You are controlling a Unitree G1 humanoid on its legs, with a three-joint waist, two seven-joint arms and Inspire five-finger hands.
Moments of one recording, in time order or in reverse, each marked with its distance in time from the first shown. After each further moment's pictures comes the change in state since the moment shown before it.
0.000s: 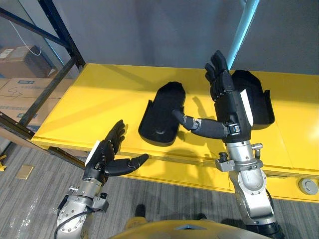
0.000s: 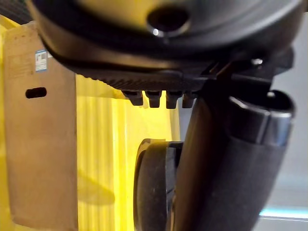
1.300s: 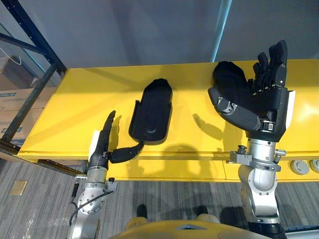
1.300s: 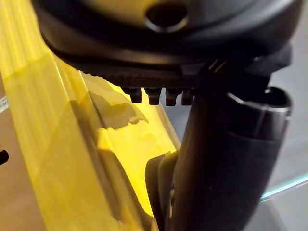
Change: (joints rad) left arm -0.184 0.028 -0.112 0.193 0.405 -0.129 0.405; right arm 0.000 0.052 -0.127 0.000 0.018 -0.064 -0.182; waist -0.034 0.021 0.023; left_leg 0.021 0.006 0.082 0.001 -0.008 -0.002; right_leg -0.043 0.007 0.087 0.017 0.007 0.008
